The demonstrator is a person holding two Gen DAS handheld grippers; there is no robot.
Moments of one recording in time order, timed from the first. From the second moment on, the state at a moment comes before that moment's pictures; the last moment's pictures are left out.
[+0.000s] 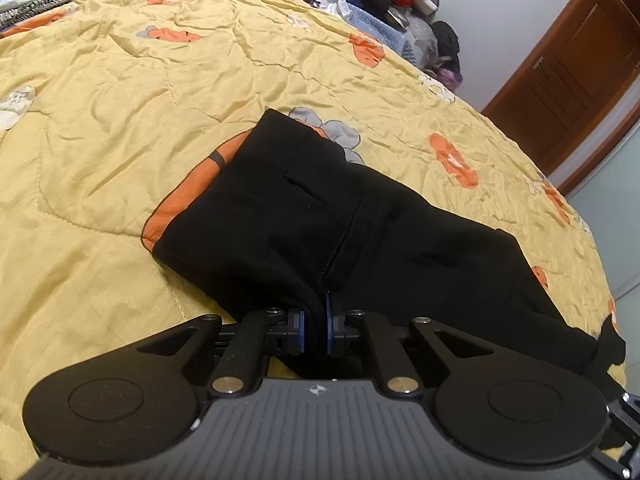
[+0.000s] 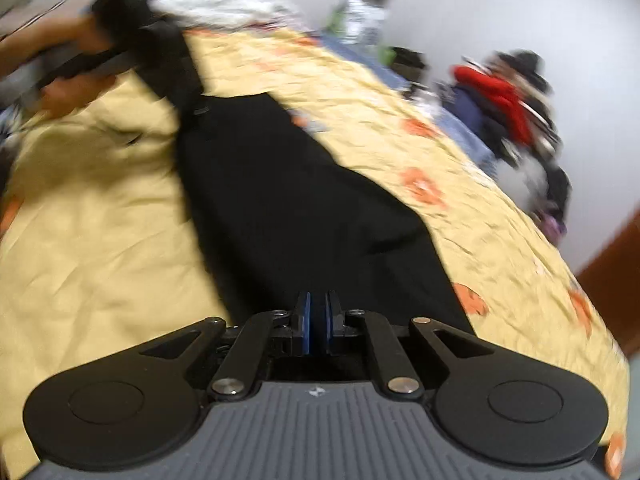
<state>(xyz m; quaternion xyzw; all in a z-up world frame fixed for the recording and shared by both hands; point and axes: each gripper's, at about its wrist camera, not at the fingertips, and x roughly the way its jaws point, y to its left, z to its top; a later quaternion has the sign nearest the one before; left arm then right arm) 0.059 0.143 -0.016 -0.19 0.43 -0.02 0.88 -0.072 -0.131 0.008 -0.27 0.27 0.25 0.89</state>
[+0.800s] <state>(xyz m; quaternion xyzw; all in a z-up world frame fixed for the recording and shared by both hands) 0.058 0.156 -0.022 -0.21 0.44 -0.01 0.88 -0.090 -0.113 -0.017 -0.35 0.26 0.24 0.87</state>
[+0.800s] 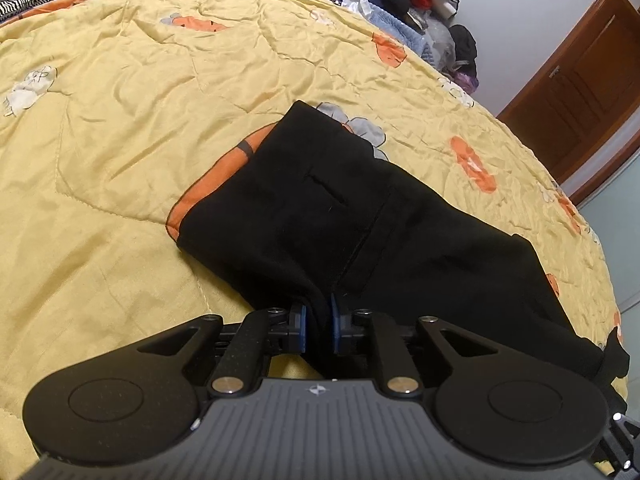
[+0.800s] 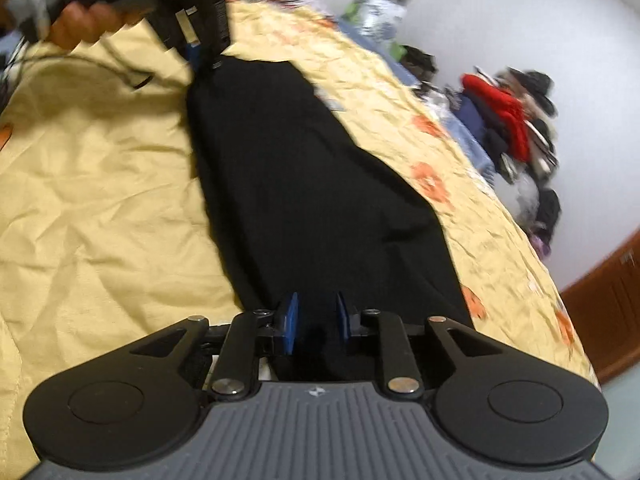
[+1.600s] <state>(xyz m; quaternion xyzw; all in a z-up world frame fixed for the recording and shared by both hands) 0.061 0.071 0.013 -0.22 0.47 -0.18 0.84 -0.104 -0.095 -0.033 -0.44 0.25 0.26 0.82</state>
